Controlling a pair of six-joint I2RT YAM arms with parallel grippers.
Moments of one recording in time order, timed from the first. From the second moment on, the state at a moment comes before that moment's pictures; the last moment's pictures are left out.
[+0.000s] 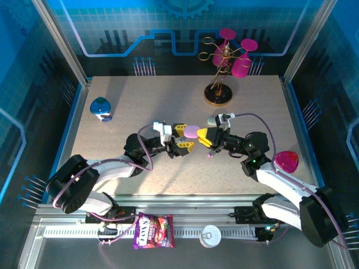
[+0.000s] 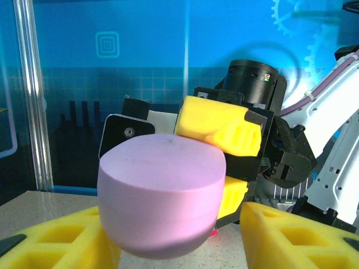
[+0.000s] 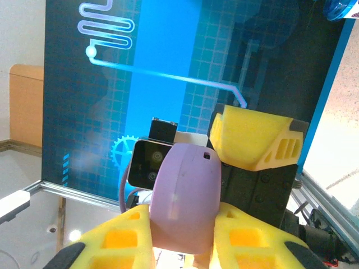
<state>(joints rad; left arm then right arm) -0.65 1.43 0.53 1.28 0.69 -0.25 0.46 1.07 0.46 0.94 -0.84 1.63</state>
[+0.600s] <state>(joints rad) -0.65 1.42 0.53 1.28 0.70 -0.25 0.47 1.05 0.45 0.89 -0.83 1.61</state>
